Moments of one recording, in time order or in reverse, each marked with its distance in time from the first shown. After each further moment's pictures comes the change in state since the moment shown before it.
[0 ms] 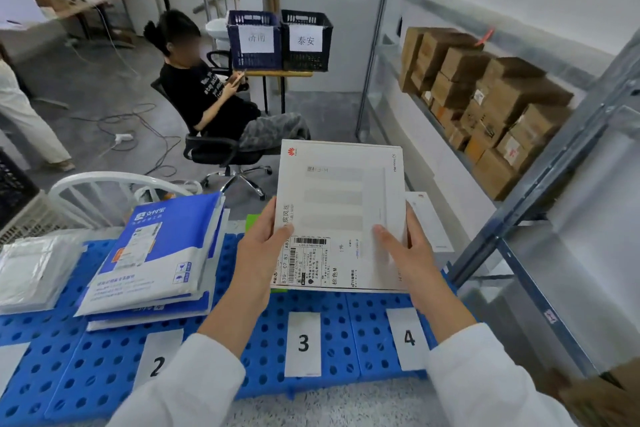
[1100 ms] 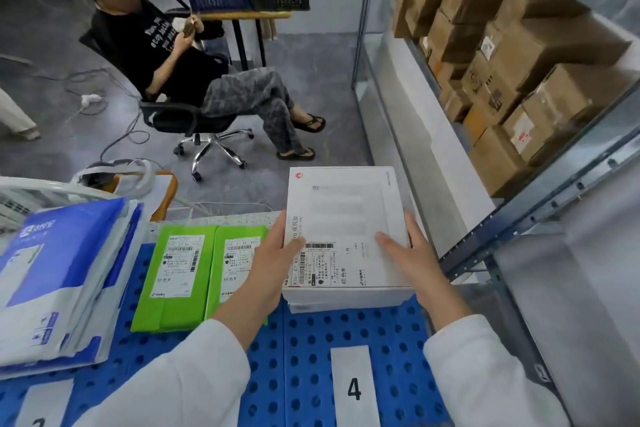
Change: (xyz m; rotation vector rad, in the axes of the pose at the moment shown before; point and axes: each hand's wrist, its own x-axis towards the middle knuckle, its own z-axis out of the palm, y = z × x) left_hand 0.162 -0.114 0.161 0.215 -0.044 -0.272; right_hand 0.192 0.077 -0.142 -0.169 -0.018 0.257
